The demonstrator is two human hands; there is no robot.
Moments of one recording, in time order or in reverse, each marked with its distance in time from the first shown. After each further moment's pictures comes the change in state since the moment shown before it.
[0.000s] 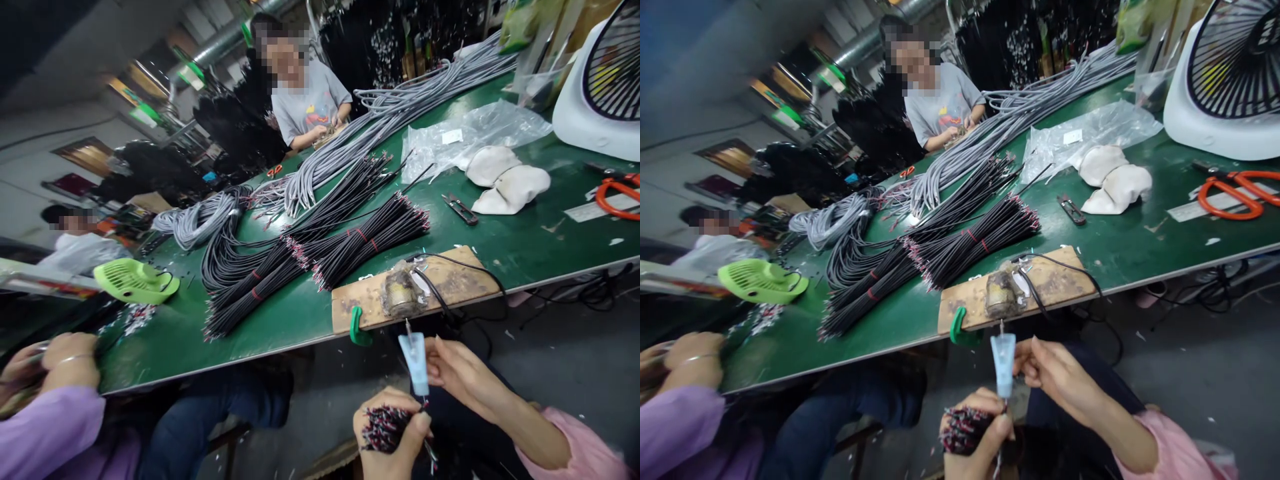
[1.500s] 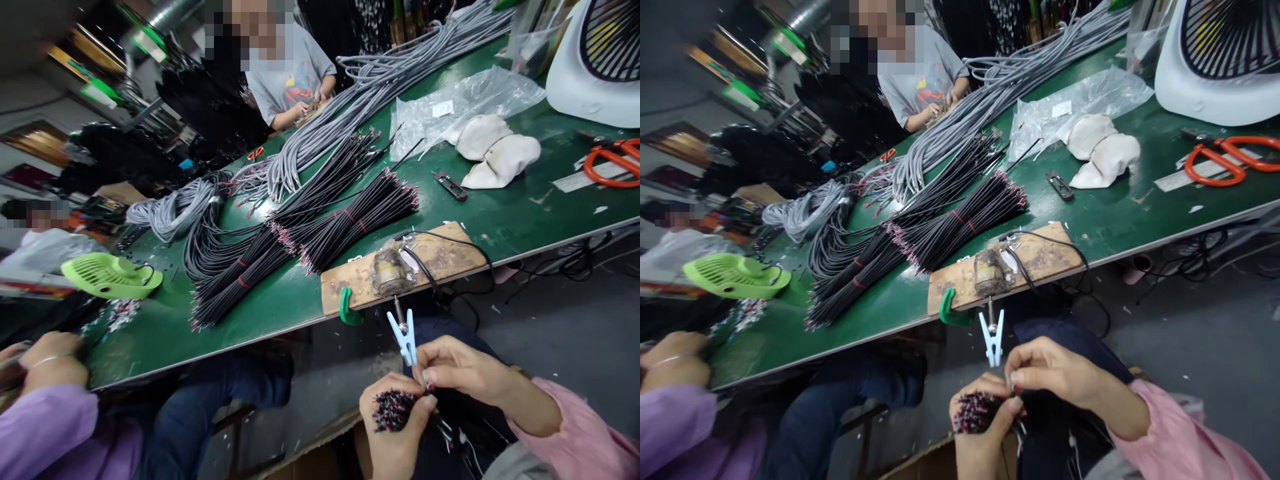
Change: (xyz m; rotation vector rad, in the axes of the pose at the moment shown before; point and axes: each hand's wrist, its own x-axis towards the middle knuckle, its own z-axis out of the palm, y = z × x) left_hand -0.022 -0.020 -0.005 0.088 -0.007 -0.057; right_hand -0.022 -0.016 0.007 -0.267 -0.221 0.155
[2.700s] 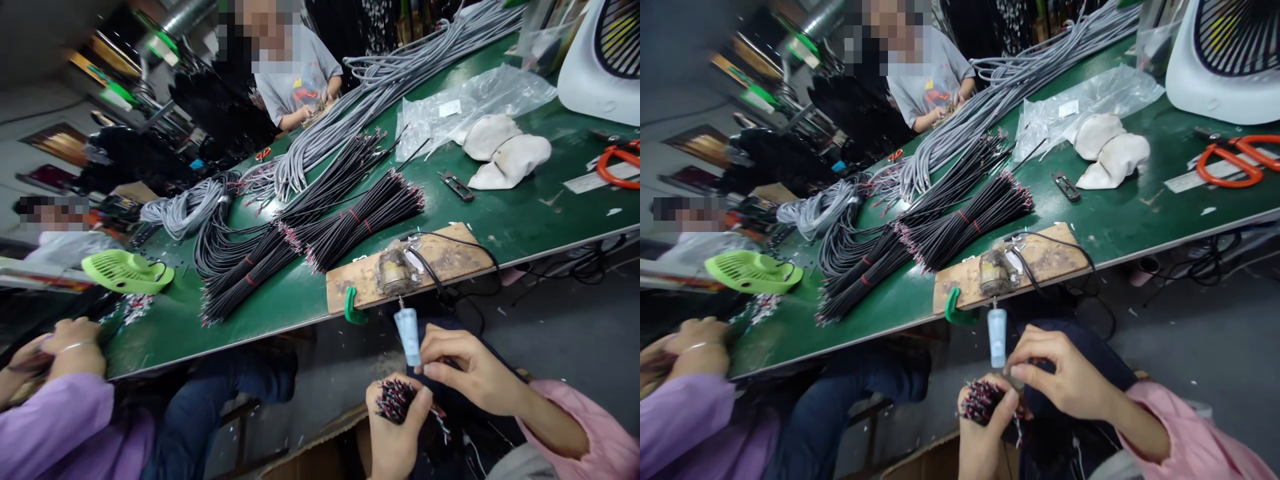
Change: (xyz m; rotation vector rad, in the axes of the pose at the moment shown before) left_hand -0.005 -0.006 -0.006 -0.020 -0.012 -0.190; right_hand -0.006 -0.012 0.001 -0.569 0.131 -0.381
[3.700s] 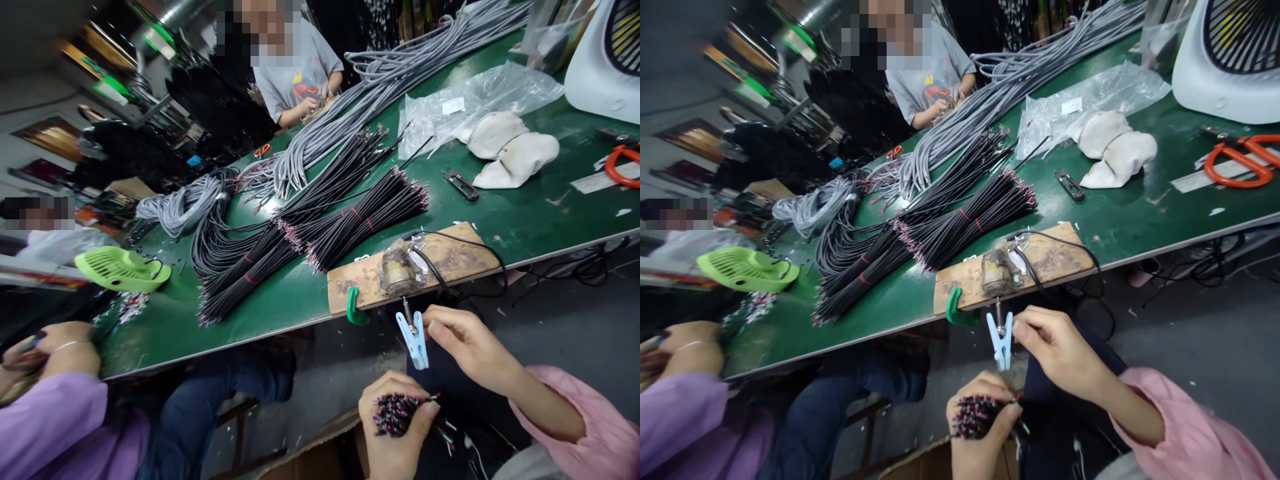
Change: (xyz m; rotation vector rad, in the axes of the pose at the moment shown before) left_hand 0.012 0.028 -0.002 0.201 -0.102 0.316; right_hand 0.024 -0.011 -0.003 -0.098 0.156 0.144
